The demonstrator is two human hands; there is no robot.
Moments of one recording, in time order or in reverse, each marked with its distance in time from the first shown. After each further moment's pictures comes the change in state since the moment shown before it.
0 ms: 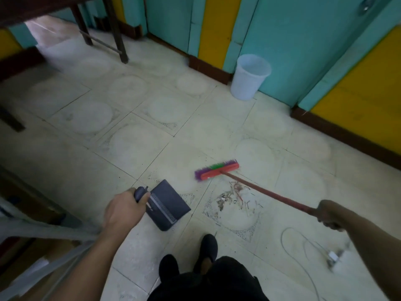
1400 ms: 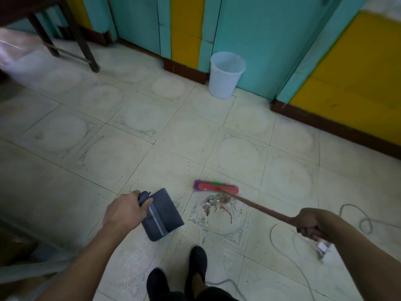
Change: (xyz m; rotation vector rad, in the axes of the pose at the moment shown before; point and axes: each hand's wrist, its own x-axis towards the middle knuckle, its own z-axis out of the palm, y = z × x) left_hand 0.027 0.122 0.033 0.223 -0.057 0.177; right_hand 0.053 0.046 -0.017 0.254 -0.427 0.050
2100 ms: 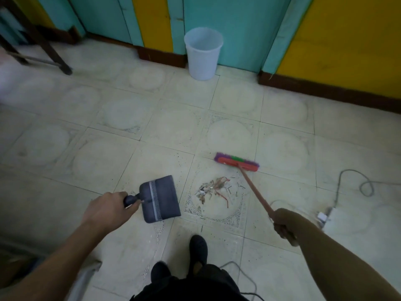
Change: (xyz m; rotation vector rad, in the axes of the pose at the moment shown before) left_hand 0.023 0.063 0.019 0.341 -0.056 0.170; right_hand 0.089 0.055 0.040 0.557 0.007 0.038
